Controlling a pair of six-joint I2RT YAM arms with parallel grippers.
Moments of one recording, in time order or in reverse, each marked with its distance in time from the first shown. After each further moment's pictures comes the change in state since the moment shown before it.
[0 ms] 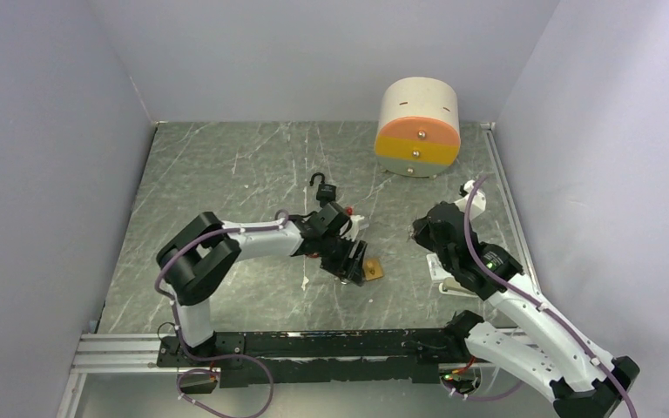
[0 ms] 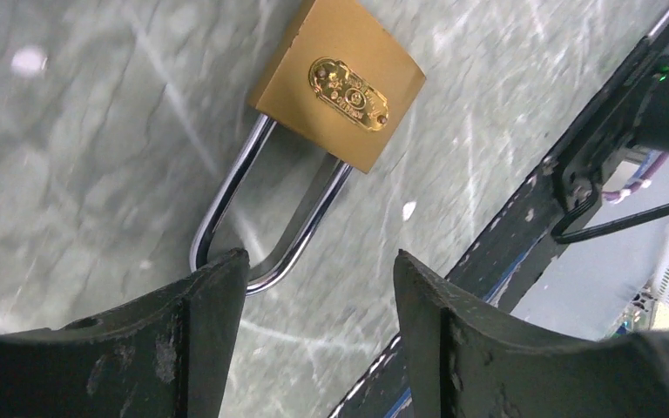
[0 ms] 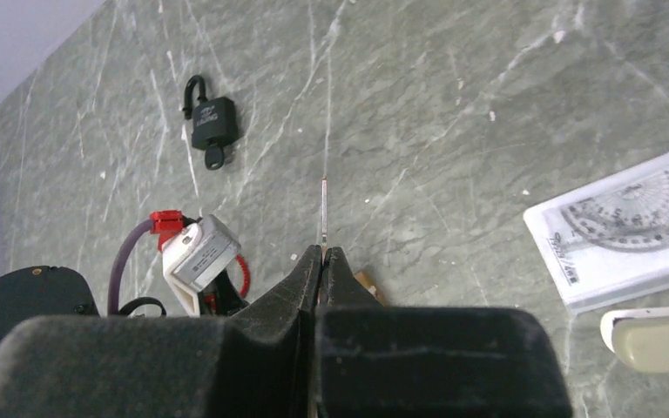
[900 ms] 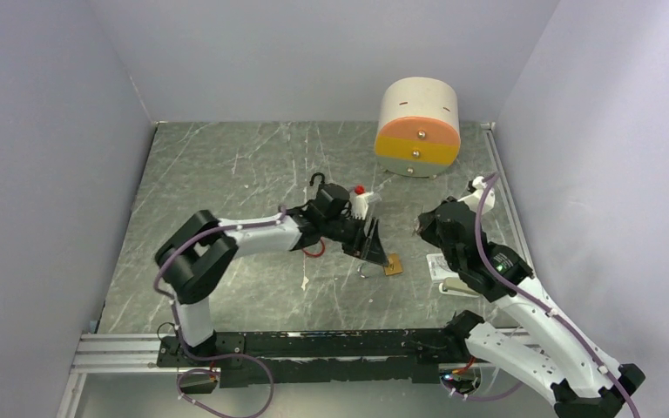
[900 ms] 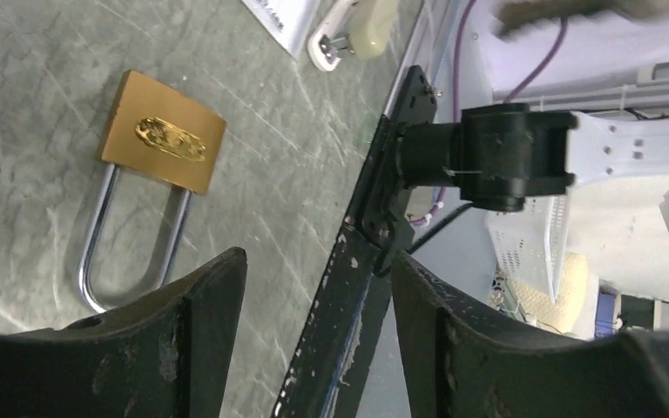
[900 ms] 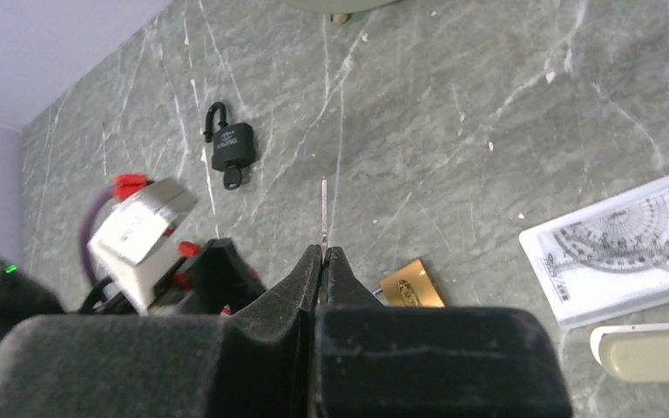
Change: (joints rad) left arm 0.046 -0.077 -0.021 0.378 0.276 -0.174; right arm 0.000 -0.007 0.062 0.010 0.017 -0.060
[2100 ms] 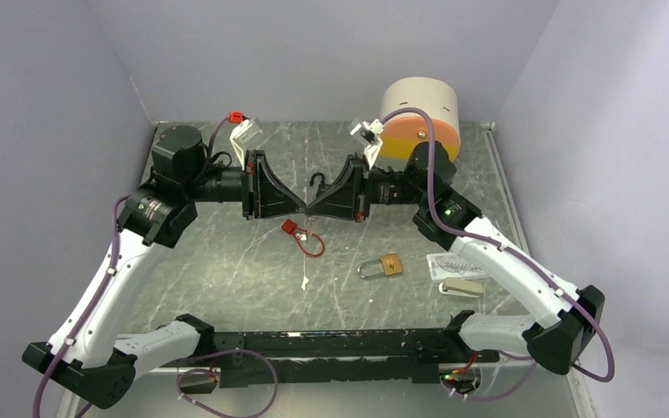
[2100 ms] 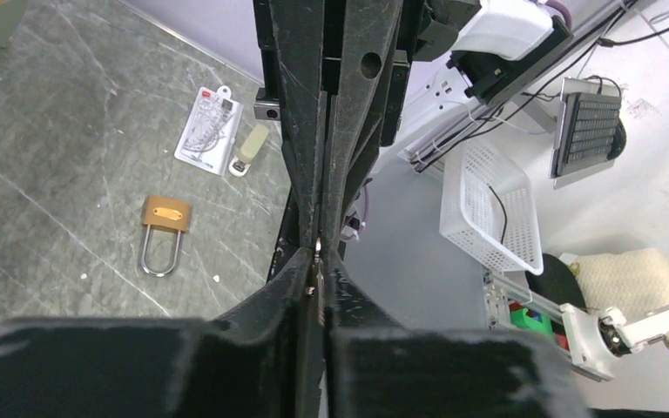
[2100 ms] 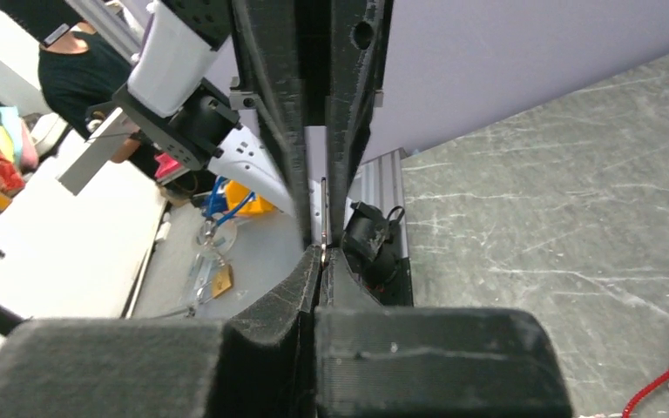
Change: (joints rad) left arm 0.399 -0.697 0.303 -0.620 0.323 0.240; right arm 0.089 0.442 0.324 0.788 -1.423 -0.268
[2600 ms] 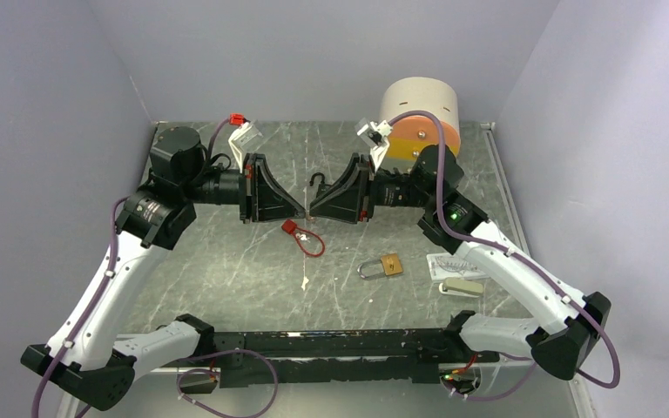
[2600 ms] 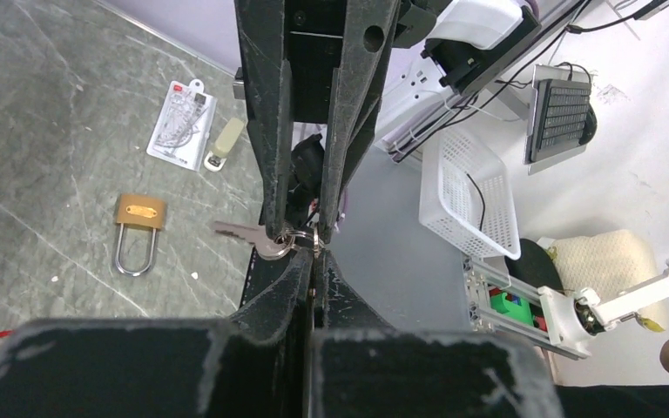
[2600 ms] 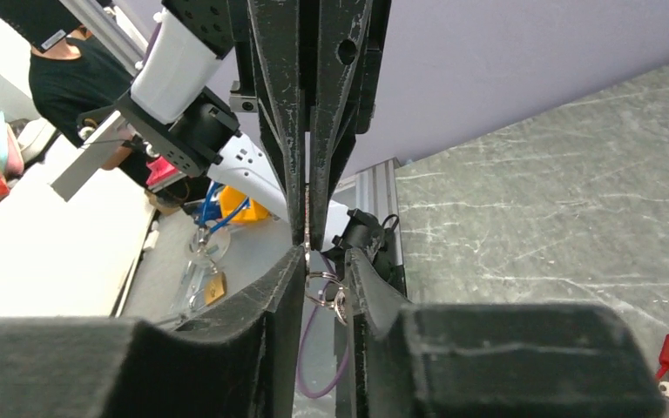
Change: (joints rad) left arm -0.003 -0.010 0.000 0.005 0.049 -0.021; right arm 0.000 -0.038 -0.012 -0.006 0.044 -0.015
